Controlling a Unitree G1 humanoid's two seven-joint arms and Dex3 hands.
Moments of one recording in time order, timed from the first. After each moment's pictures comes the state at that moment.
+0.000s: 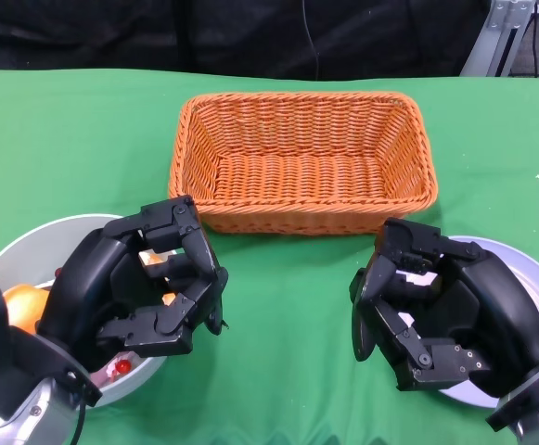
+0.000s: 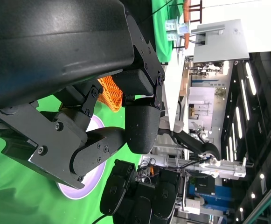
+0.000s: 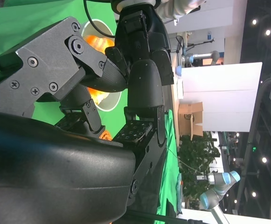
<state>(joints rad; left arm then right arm) -0.02 0.13 0.02 -0.27 -0.44 0.15 -0.44 0.06 -0.07 0.13 -0.39 0.35 0.12 0.37</state>
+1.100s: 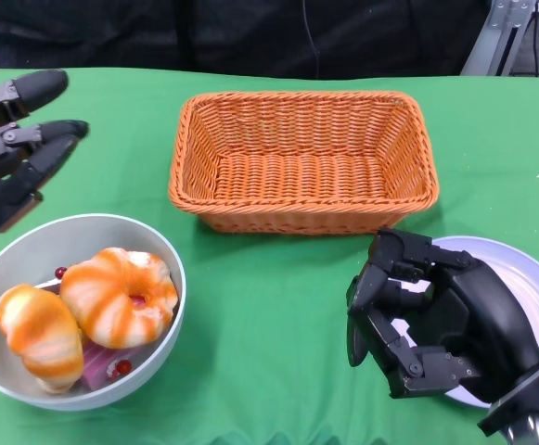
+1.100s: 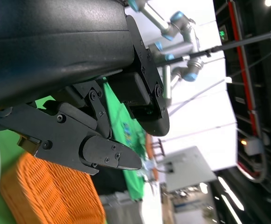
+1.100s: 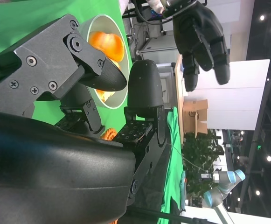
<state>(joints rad) -0.23 0.19 0.31 -0.04 -0.19 -0.15 -0.15 0.06 -0.06 0.15 -0.34 0.31 0.07 0.37</state>
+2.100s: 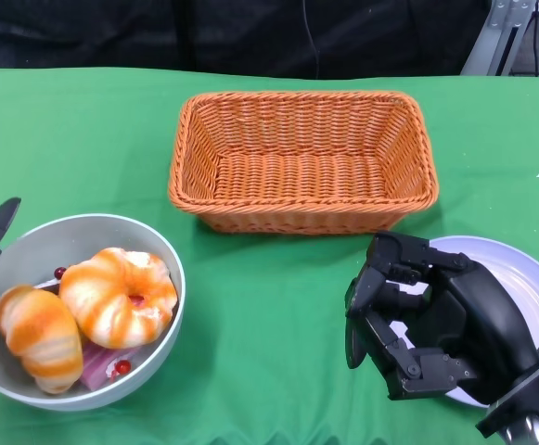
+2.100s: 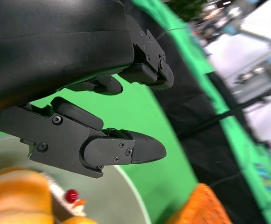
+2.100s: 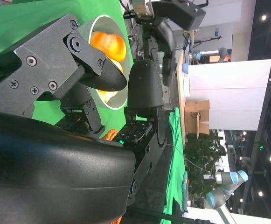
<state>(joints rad) -0.36 0.34 0.23 0.64 0.09 -0.23 0.02 0.06 -0.06 0.16 -0.33 0.30 0.07 0.38</state>
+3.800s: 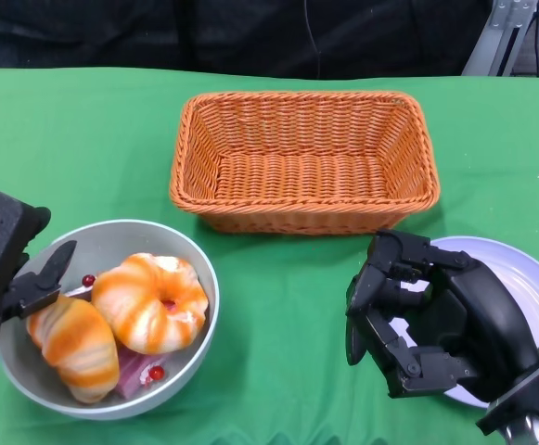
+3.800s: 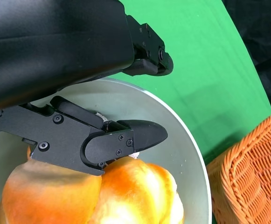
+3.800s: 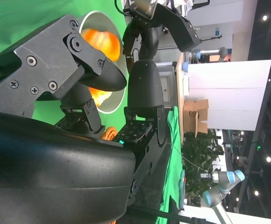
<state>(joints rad) -0.26 0.34 0.08 0.14 0.02 0.54 -0.16 0.06 -0.05 0.15 -0.32 0.29 0.04 0.38</state>
